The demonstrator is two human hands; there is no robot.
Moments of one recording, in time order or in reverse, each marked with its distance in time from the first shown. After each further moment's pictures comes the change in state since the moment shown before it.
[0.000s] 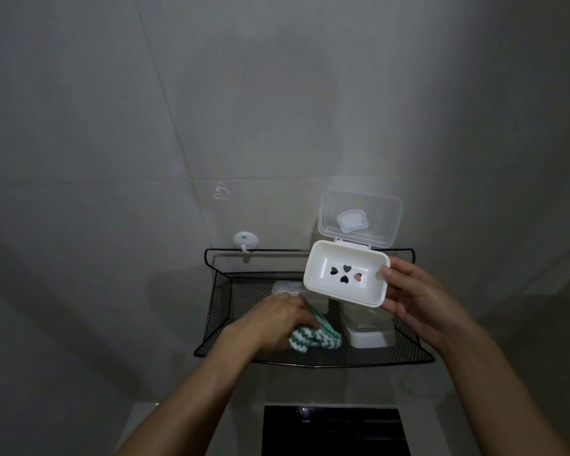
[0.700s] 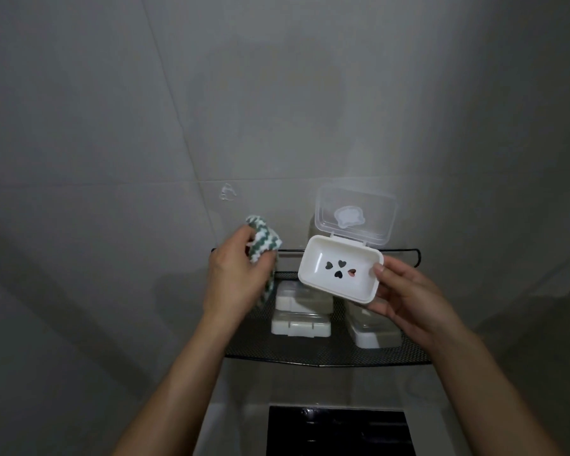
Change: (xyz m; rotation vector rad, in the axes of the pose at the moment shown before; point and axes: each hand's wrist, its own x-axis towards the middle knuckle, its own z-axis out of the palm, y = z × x) left_hand -0.037 0.002 -0.064 -0.512 0.980 -0.536; right_hand 0.001 0.009 0.019 -0.023 0.026 -0.021
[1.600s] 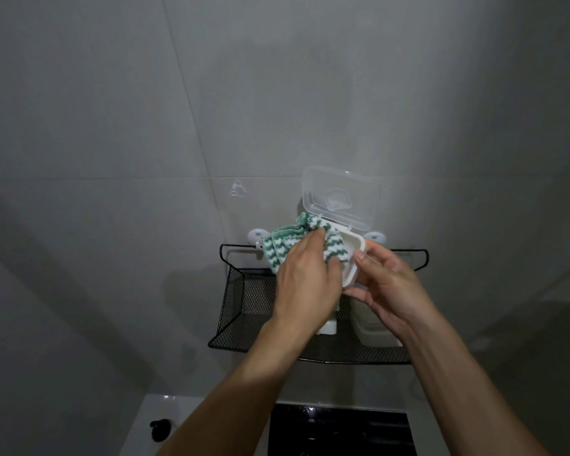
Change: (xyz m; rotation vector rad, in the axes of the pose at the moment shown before) left_hand -0.029 0.065 0.040 0.091 -0.174 0.077; right_hand 0.010 0.006 0.045 0.051 -0.070 -0.070
